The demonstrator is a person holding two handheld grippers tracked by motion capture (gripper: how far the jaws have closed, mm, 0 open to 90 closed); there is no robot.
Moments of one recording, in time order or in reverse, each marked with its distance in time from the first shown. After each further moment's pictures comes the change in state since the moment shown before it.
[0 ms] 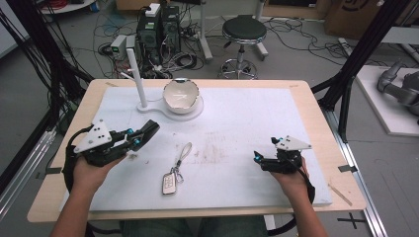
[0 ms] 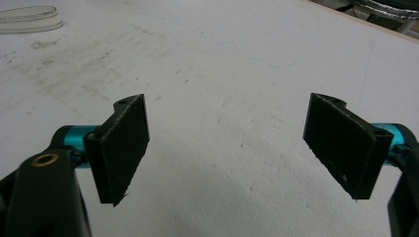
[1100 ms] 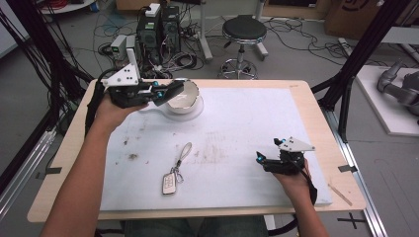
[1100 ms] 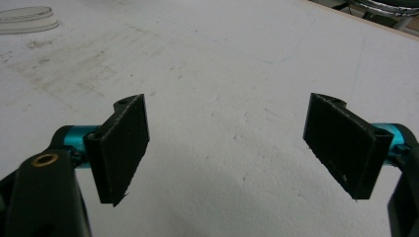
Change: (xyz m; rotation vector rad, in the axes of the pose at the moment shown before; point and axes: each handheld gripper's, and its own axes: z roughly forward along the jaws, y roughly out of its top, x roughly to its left) left arm 0.090 0.089 0.090 -0.019 -0.190 0.176; right arm -0.004 -0.006 -0.005 -0.008 -0.008 0.017
